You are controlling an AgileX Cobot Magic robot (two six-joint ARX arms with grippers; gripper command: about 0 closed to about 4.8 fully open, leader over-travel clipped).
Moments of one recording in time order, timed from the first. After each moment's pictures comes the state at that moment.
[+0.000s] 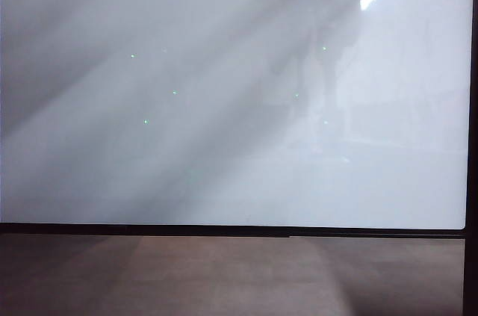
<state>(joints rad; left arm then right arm) -0.52 0.97 0.91 0.05 0.18 0.01 0.12 1.20 1.00 0.69 -0.37 0.23</state>
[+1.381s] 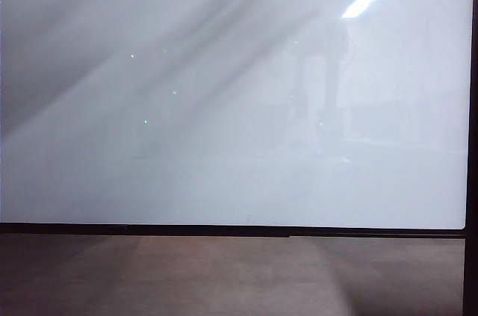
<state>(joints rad) -0.52 0.97 0.91 0.03 0.18 0.01 0.50 1.39 1.05 0.61 -0.07 0.04</state>
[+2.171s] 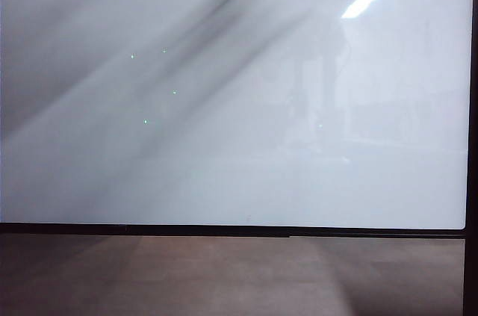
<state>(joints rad) -0.52 0.96 0.91 0.00 0.18 0.01 0.52 1.57 1.12 0.73 0.02 -0.06</state>
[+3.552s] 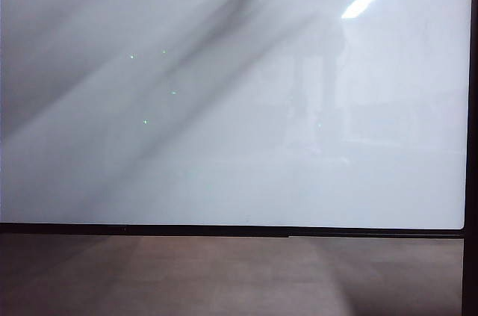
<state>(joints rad) -0.52 0.96 0.91 0.00 0.18 0.01 0.52 1.52 1.12 0.61 0.15 -0.06</state>
